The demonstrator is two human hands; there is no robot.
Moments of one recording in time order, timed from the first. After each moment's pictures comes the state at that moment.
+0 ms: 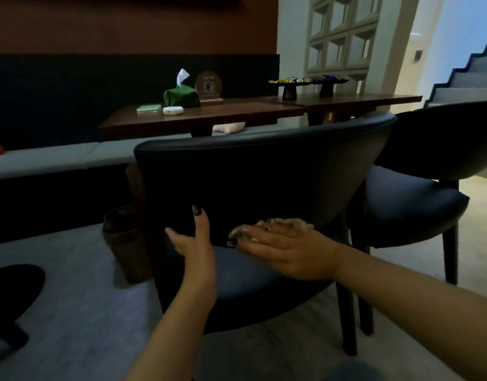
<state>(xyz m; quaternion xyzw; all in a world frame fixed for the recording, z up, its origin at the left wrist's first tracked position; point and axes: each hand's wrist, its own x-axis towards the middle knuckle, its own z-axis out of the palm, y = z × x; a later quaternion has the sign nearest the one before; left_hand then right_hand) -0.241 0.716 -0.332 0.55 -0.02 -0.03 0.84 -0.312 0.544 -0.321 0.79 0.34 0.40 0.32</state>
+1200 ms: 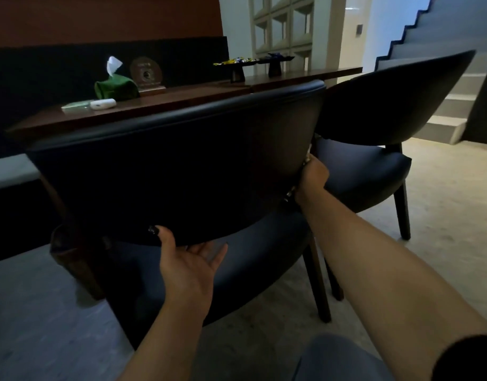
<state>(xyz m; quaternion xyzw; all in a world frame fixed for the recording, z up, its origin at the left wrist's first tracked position) -0.261 0.679 -0.369 0.35 -0.07 -0.23 0.91 -0.262 0.408 -0.325 0.36 -0.32 0.46 -0.75</state>
